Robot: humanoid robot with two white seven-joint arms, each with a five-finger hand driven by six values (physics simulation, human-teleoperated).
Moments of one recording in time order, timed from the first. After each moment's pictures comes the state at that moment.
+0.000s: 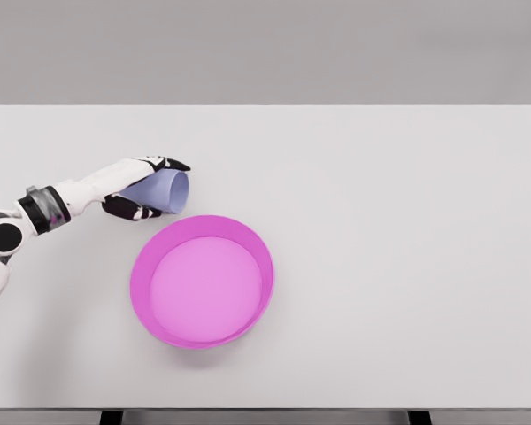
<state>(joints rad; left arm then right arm) -0.53 0.54 -0.47 -1.06 -0.24 -0.61 -0.43 0.04 0.00 -0.04 0.00 0.10 -0.09 0.05</state>
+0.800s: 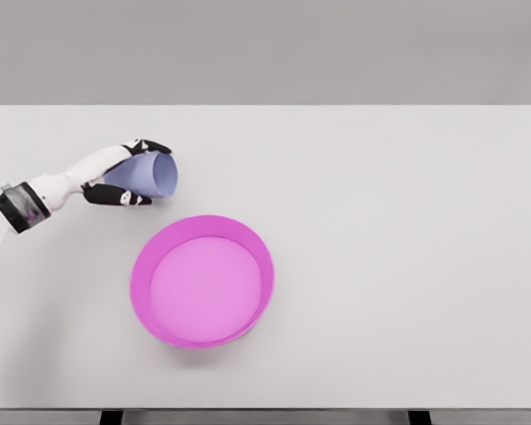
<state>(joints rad) -0.52 0.59 -0.48 -1.06 0.00 -0.61 -0.43 0.04 0.00 -0.04 0.00 0.10 -0.09 0.05</state>
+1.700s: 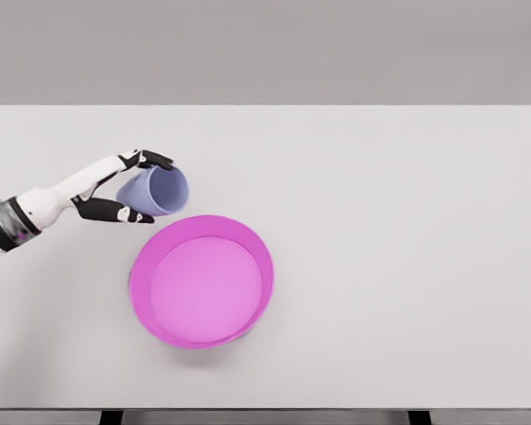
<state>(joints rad) -0.43 0.72 -0.55 -1.28 0.27 -0.61 -0.43 0.04 0.00 -0.04 0.00 0.10 -0.09 0.05</state>
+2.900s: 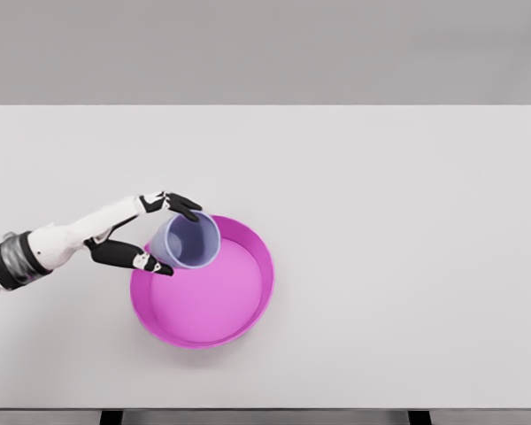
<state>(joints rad) -0.27 0.80 -0.57 -1.58 0.33 -0.61 -0.43 0.04 0.00 -0.04 0.00 0.10 -0.09 0.05</state>
